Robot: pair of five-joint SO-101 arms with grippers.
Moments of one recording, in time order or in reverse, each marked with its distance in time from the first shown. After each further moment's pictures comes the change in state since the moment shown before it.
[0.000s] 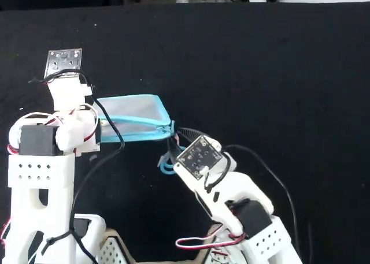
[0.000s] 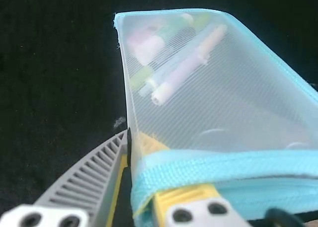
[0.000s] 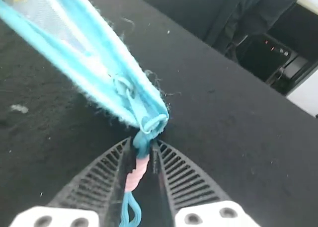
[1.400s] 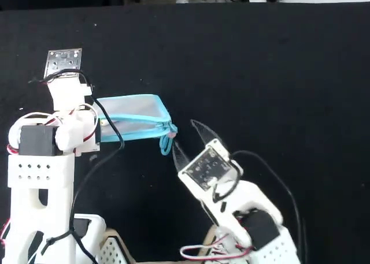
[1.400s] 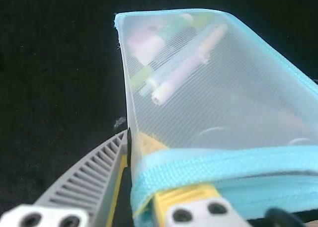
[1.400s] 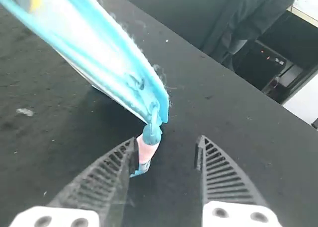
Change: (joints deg) left arm 0.0 0.0 0.0 0.0 0.0; right arm -0.5 -10.5 0.2 7.4 0.0
